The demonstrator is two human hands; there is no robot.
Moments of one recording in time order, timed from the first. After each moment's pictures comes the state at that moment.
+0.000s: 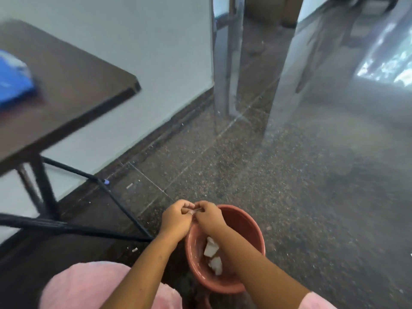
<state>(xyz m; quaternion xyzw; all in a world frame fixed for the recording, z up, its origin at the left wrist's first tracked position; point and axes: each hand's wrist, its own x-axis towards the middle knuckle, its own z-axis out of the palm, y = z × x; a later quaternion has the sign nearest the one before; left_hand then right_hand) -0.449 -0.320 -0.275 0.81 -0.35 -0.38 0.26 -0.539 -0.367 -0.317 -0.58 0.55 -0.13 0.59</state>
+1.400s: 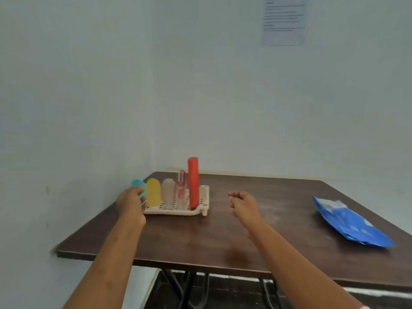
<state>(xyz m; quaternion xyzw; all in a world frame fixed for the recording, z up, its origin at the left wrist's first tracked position) -0.098 0.160 0.049 0.50 0.13 0.12 0.85 -0.163 -0.082 0.025 -0.72 0.15 -0.25 0.63</state>
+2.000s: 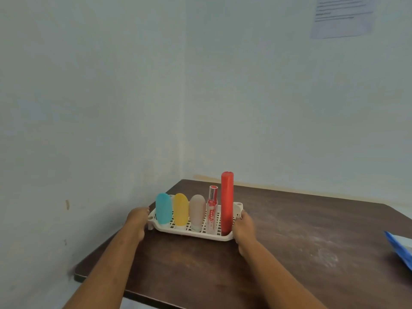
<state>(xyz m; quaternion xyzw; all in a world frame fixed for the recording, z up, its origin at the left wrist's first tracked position) 0.026 0.227 0.007 0.69 0.21 0.06 0.69 -0.032 -0.026 -0.013 -0.75 0.20 -0.19 0.60</state>
